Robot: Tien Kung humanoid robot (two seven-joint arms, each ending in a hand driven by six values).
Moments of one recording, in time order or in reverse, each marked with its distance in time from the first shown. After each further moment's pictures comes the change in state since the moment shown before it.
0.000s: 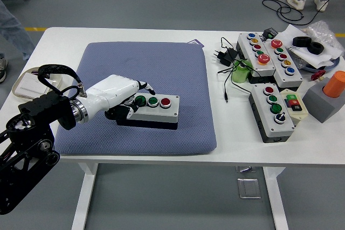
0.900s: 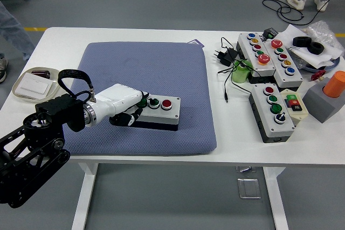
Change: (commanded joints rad) left arm -0.051 -0.019 0.079 0.109 0.037 -0.031 0.009; right arm 0.004 -0.001 -0.008 0.000 0.006 0.001 0.000
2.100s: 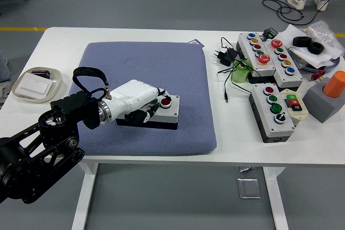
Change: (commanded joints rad) left arm -0.060 -0.044 0.071 0.030 -0.008 0.058 -0.004; right arm 0.001 -0.002 -0.003 0.000 -0.002 -0.004 0.000
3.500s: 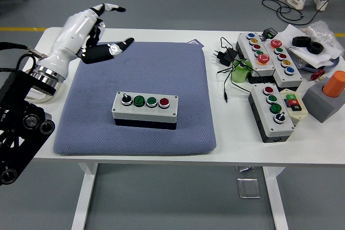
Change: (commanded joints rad) left arm 0.089 0.019 -0.357 0.000 -0.419 0.598 -0.087; right arm -0.006 0.003 0.004 0.000 -0.003 0.001 -0.003
